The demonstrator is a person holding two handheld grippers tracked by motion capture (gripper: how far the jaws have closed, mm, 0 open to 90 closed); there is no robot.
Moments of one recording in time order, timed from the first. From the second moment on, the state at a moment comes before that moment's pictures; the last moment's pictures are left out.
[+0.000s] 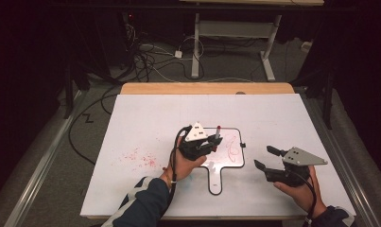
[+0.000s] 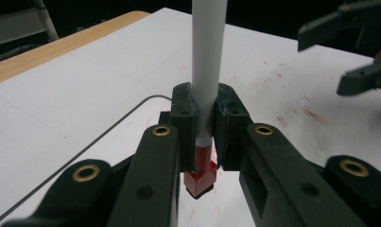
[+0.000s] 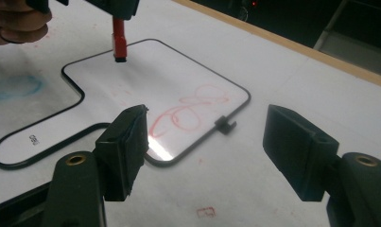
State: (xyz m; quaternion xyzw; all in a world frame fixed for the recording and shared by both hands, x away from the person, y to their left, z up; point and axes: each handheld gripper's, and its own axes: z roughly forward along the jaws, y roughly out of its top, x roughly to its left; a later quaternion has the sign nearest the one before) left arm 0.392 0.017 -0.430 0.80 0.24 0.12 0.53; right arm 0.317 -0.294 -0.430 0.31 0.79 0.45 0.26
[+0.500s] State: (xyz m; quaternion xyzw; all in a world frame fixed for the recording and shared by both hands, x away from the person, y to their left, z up) left arm 0.452 -0.061 -0.448 0.82 0.27 0.13 0.49; right arm 0.322 -0.287 -0.441 0.30 0.81 0.44 0.25
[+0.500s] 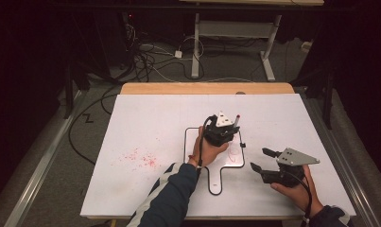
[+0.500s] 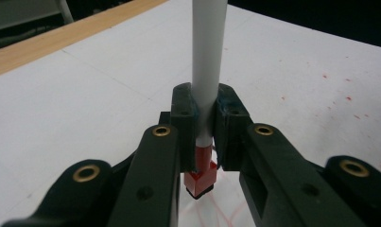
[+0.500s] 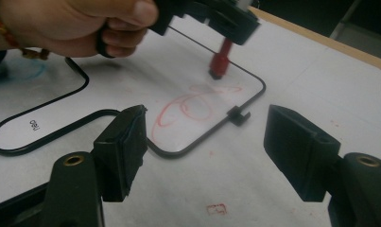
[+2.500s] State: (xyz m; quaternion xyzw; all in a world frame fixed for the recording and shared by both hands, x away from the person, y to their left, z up) left arm 0.430 -0.076 -0.458 0.85 0.22 0.11 0.47; right arm 0.320 -0.281 -0.447 0.27 0.83 0.43 0.22
